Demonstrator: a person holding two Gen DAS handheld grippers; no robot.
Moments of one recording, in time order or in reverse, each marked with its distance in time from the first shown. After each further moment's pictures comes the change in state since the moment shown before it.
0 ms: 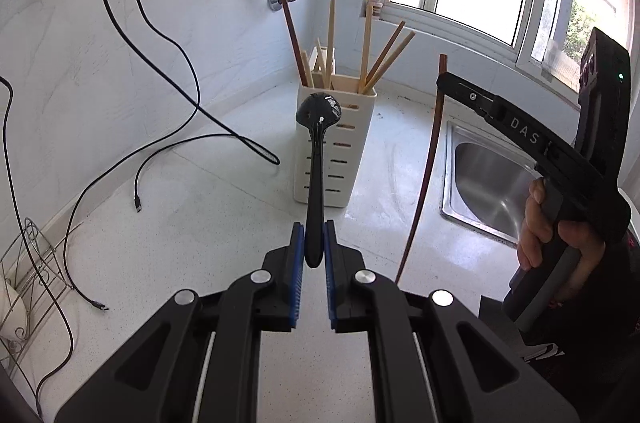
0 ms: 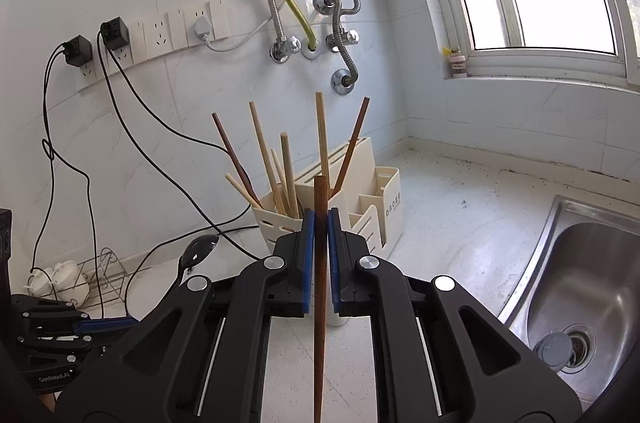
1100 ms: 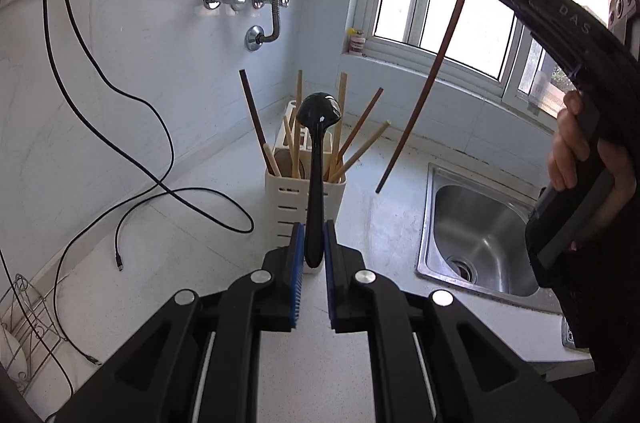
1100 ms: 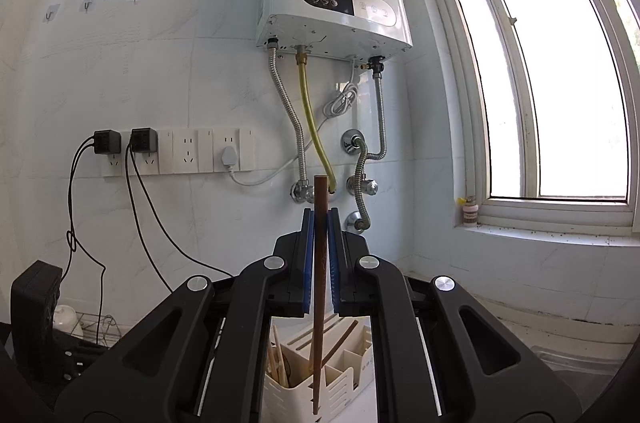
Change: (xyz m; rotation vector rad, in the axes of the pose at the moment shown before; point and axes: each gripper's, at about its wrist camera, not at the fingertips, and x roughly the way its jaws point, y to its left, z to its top) left arm 0.003 -0.017 0.064 0.000 -0.046 -0.057; right arm -0.044 0.003 0.134 -0.181 -0.326 0.064
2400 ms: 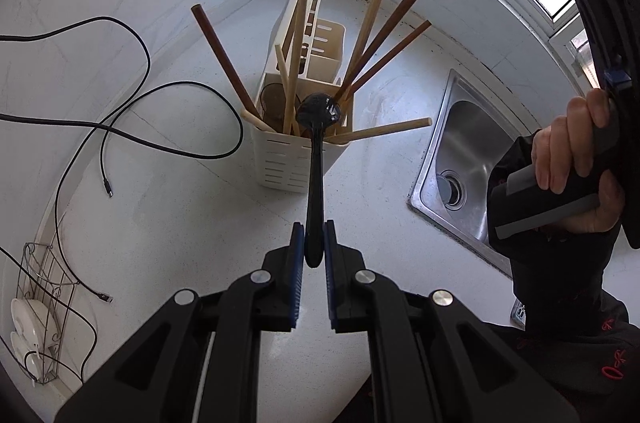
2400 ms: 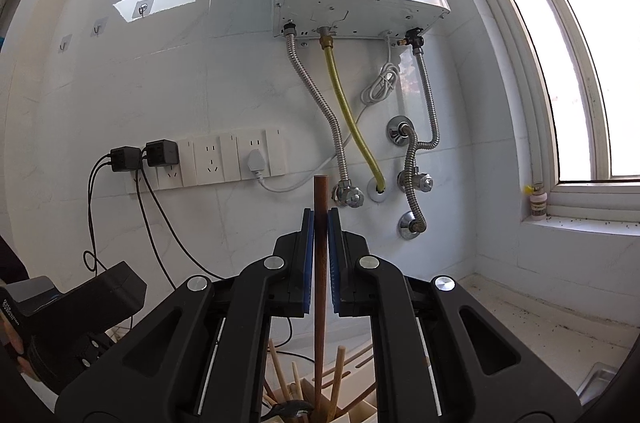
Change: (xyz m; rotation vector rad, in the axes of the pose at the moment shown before) left arm 0.068 0.001 0.081 -0.122 0.603 -0.005; right arm 0.081 -0.033 -0.003 0.108 0.022 0.255
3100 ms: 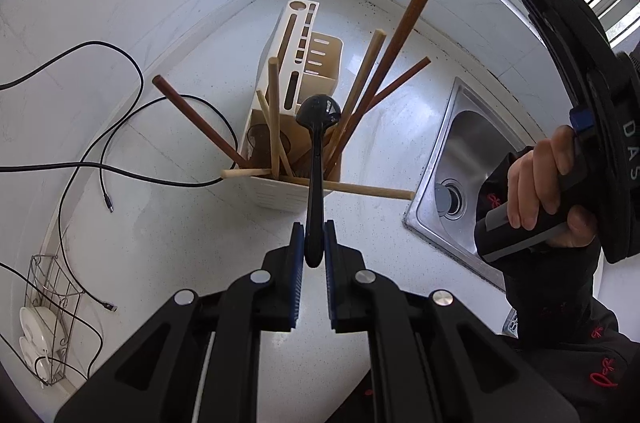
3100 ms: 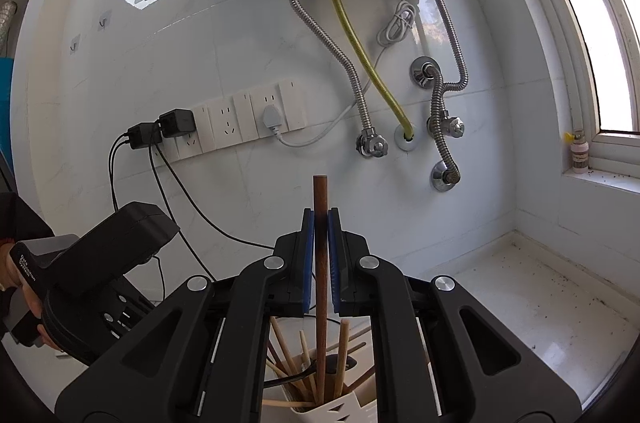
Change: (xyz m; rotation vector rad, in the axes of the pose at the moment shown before) left arm 0.003 -0.011 0.038 -0.014 0.048 0.013; right arm 0.031 -0.031 -0.018 0.078 0.173 0.161
